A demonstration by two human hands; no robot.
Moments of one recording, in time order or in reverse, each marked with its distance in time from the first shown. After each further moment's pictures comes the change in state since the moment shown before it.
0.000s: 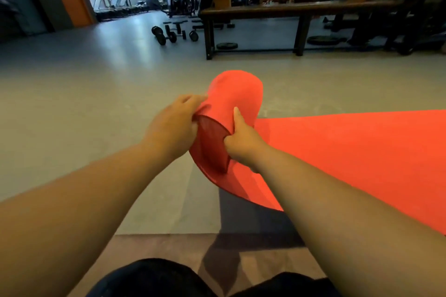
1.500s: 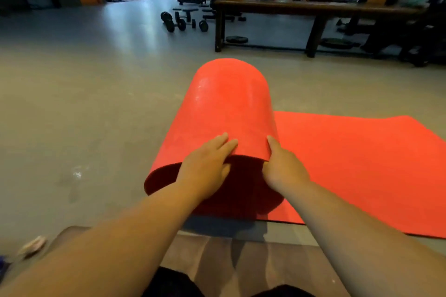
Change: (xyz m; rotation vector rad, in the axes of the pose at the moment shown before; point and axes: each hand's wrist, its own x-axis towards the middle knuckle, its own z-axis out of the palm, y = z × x) left_hand -0.030 -0.019 0.099 0.098 -0.208 0.073; right_hand 0.004 0.062 -0.006 -0.492 0.102 0.207
